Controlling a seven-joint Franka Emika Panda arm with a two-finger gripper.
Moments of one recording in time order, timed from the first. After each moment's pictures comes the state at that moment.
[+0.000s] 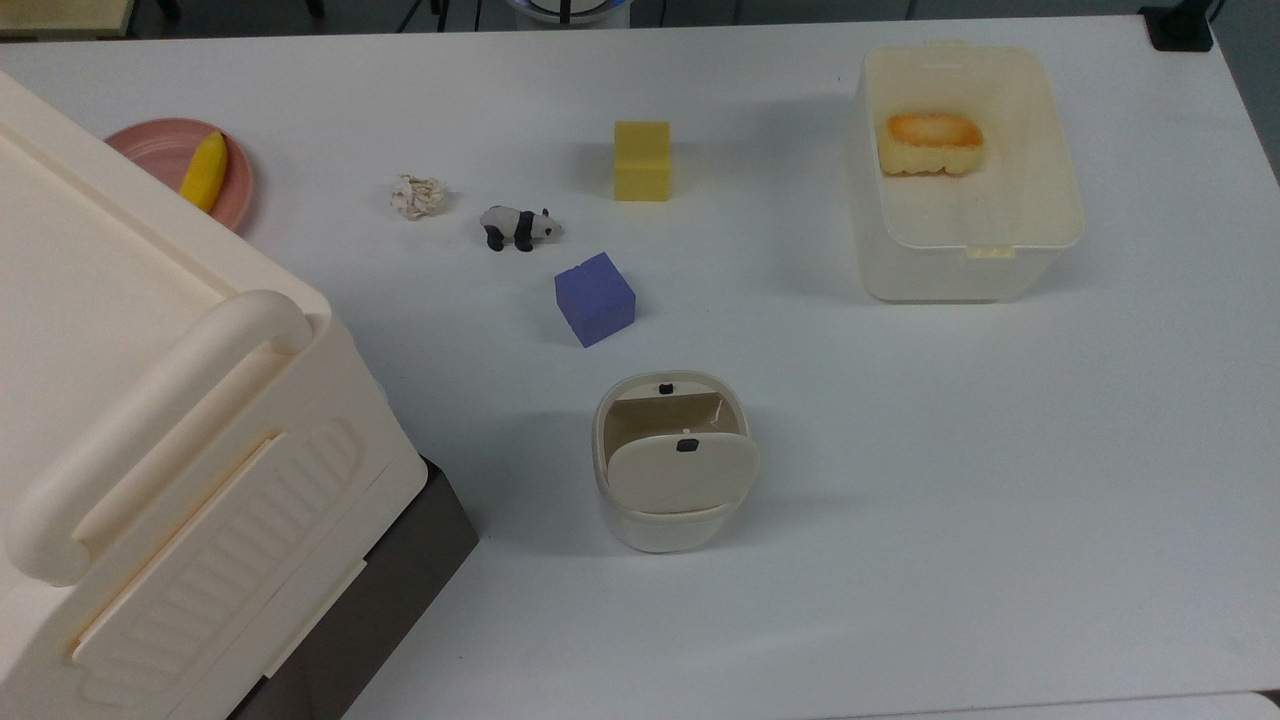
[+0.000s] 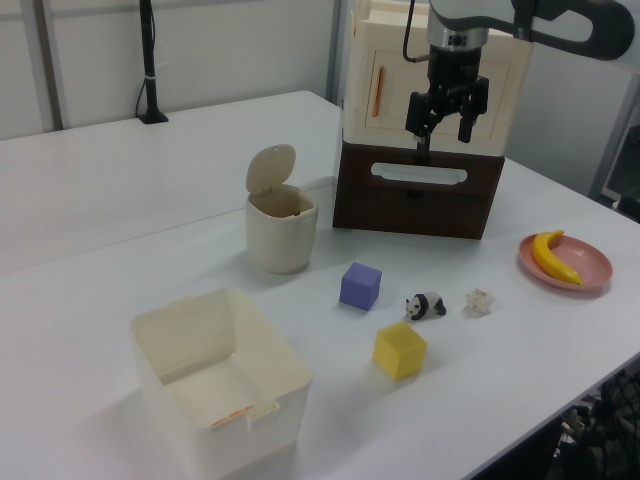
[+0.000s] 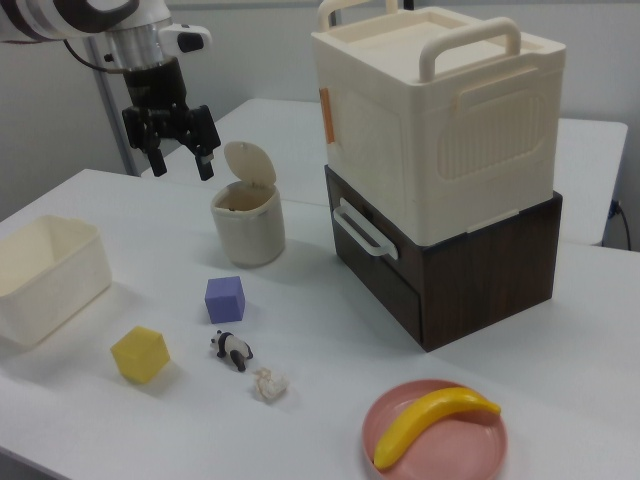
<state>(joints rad) -0.11 0.02 0.15 -1.52 -0.10 1.49 0.01</state>
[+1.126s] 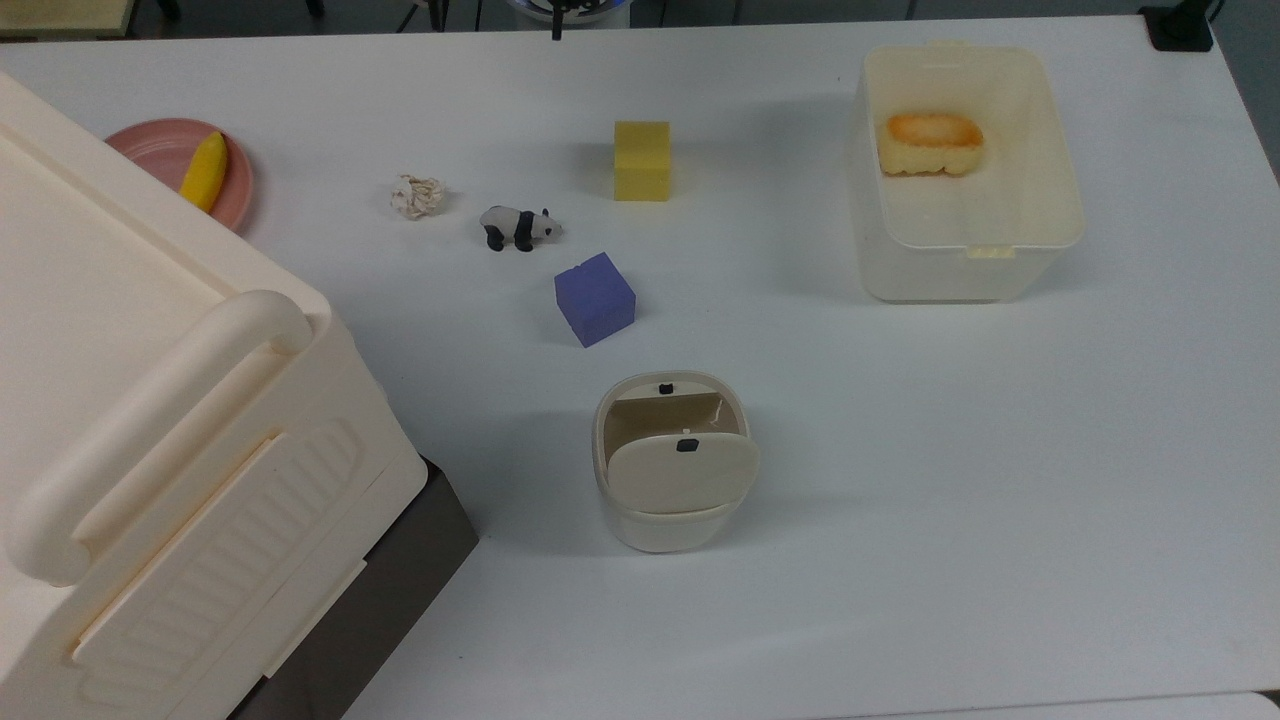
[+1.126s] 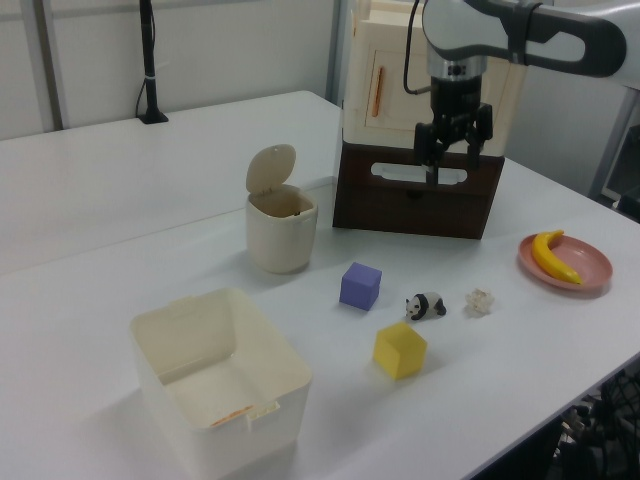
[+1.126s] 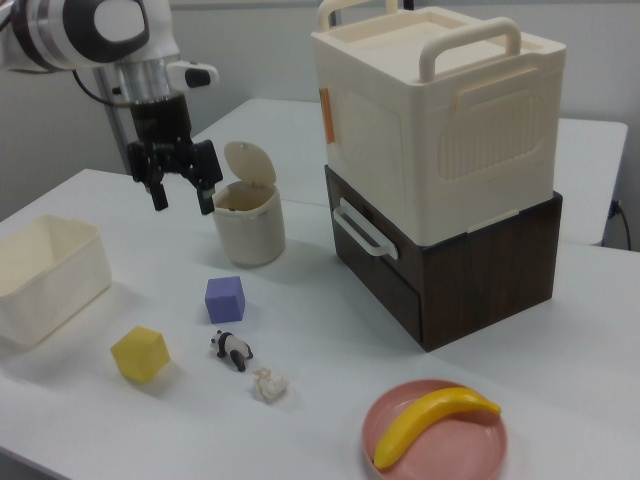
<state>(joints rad) -0.12 0.00 0.15 -1.65 -0.13 1.49 0.01</state>
